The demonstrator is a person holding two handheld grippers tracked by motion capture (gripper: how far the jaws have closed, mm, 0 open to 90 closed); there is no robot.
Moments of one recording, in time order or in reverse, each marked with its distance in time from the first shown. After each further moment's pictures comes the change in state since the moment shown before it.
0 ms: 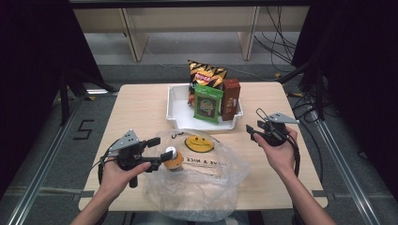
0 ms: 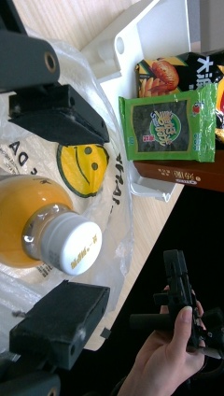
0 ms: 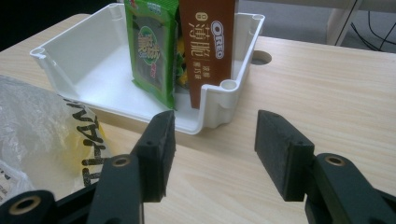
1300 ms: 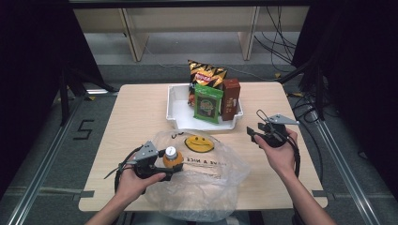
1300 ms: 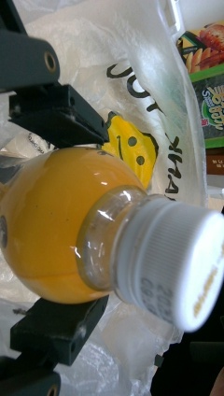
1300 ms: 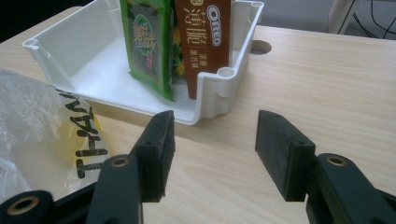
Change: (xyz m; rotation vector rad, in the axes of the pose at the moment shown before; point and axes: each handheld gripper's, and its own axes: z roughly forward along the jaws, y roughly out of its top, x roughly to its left) left arm -0.005 -0.039 0.036 0.140 0.030 0.073; right arm -0.003 -0.006 0.004 0.022 -0.010 0.023
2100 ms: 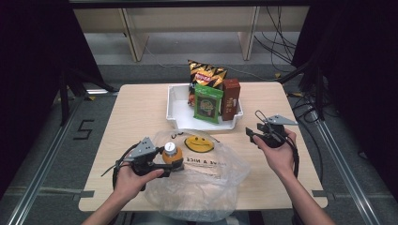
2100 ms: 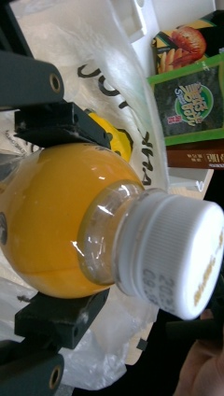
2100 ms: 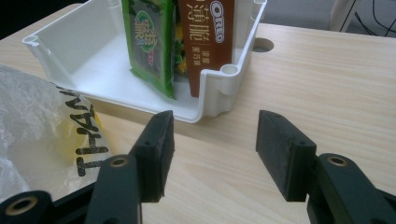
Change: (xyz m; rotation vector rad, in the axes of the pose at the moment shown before) left arm -0.003 0.018 -0.009 -0.061 -0.026 0.001; right arm 0.000 -0.001 0.002 0.002 0.009 -0.033
